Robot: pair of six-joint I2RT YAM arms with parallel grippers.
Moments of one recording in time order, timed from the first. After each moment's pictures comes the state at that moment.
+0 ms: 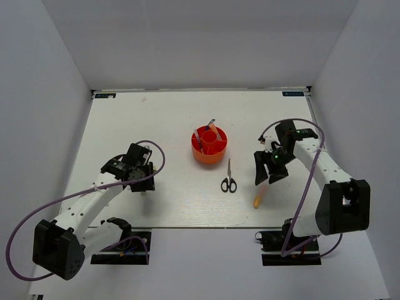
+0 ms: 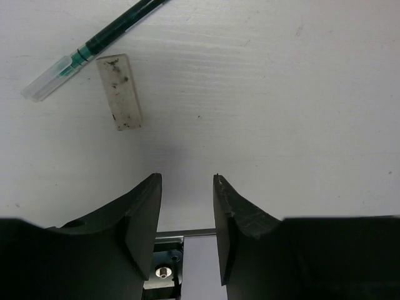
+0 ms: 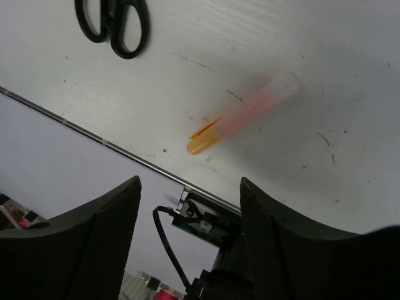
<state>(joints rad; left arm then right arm) -0.41 1.05 0.75 -0.87 -0.05 -0.47 0.18 1.39 1.03 -1.12 -0.42 -0.12</state>
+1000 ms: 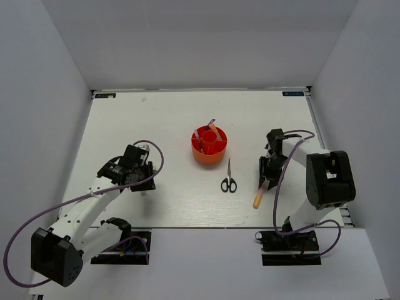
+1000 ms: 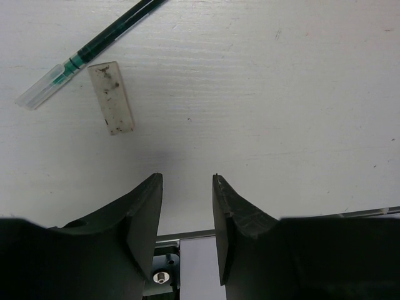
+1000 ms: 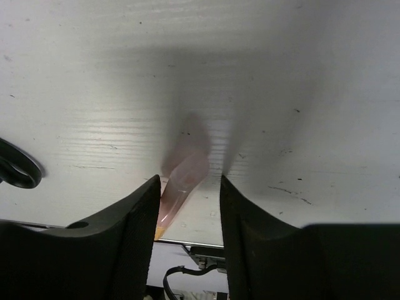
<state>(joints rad) -0.40 0.98 0.73 -0.84 -0.01 -0.44 0.18 1.65 0.93 -0.86 -0.16 0.26</state>
